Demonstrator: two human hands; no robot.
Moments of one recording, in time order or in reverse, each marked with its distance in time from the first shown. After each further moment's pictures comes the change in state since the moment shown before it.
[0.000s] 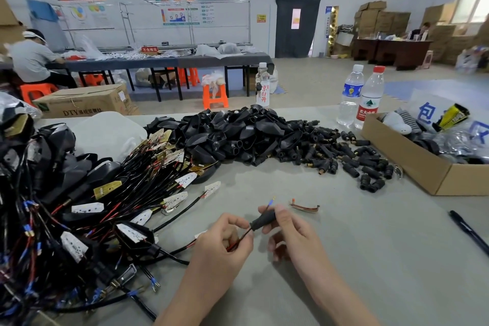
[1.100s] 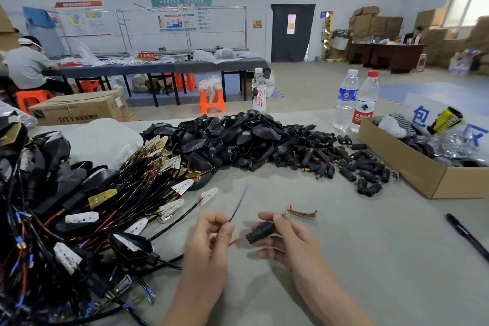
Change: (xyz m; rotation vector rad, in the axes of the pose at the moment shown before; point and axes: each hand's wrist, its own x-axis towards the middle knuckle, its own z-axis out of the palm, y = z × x) left_hand 0.004 0.005 -0.001 -0.225 0.171 -0.091; right_hand 0.006 0.003 0.000 0.225 0.041 0.115
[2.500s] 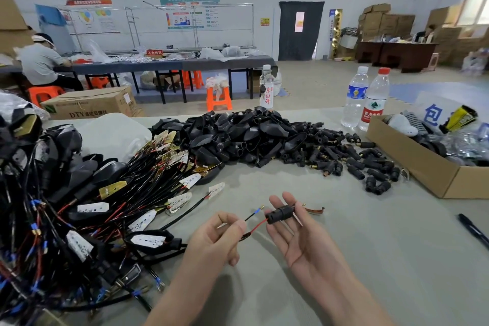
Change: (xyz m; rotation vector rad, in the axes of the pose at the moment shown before) left_hand 0.003 0.009 -0.011 -0.446 -0.191 -0.337; right_hand 0.007 -0.006 -0.003 0.590 -0.041 0.180
